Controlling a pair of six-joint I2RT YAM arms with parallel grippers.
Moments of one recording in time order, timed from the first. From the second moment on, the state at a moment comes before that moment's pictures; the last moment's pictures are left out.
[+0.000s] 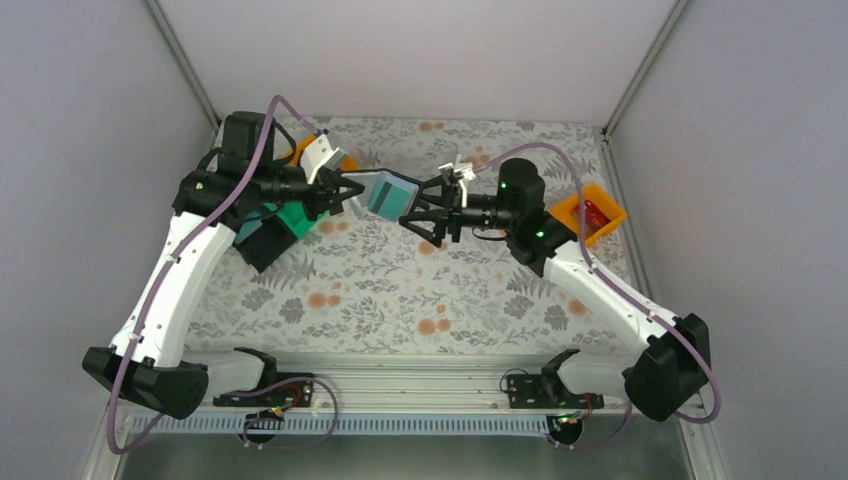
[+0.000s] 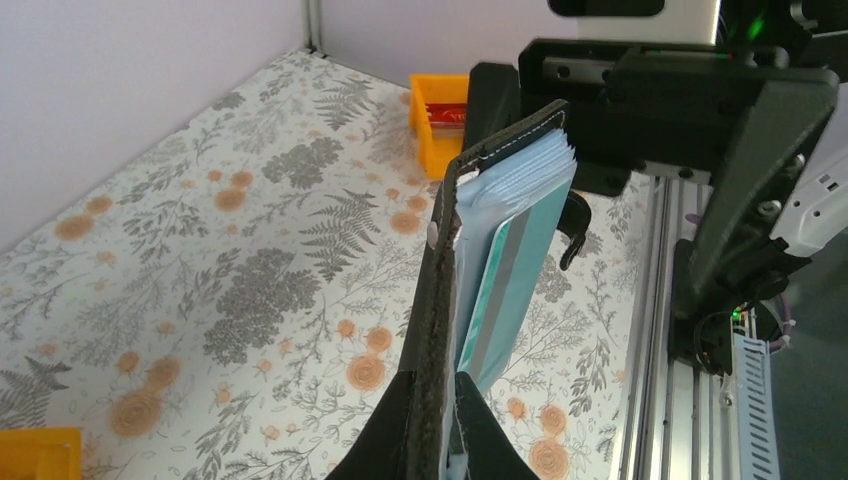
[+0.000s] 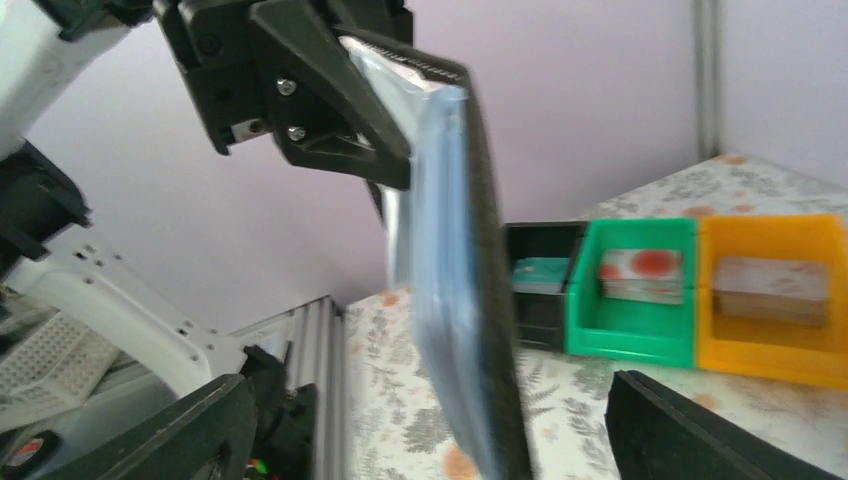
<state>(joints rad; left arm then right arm) -0.29 1.24 1.50 -0.91 0.81 0.36 0.57 1.23 1.01 0.09 -0.84 0.22</state>
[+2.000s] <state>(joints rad) -0.30 1.28 1.39 -0.92 1.09 0.44 0.62 1.27 1.17 -0.15 -0.89 0.16</state>
